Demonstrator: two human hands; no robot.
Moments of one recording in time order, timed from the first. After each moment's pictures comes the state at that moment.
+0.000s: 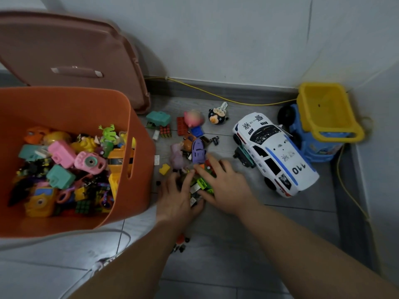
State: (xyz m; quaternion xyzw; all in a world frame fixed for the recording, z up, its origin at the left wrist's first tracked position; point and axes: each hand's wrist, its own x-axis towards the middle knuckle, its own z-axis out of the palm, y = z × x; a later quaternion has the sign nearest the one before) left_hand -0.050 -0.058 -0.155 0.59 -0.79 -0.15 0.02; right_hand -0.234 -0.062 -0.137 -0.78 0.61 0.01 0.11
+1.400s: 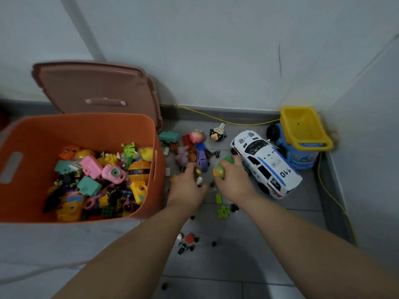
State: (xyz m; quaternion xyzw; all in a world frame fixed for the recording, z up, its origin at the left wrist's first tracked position) left_hand -0.062 -0.091 -0.055 0.62 -0.69 -0.36 0.10; right_hand -0.219 -0.068 -0.055 -0.58 0.75 -0.17 0.25
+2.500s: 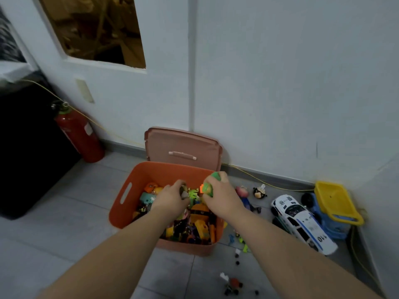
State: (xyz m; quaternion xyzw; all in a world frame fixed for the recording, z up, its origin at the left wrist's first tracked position) left_hand 0.160 -0.151 0.097 0.66 -0.69 -0.28 0.09; right_hand -0.022 -0.129 0.116 -0.70 0.65 -0.18 0.23
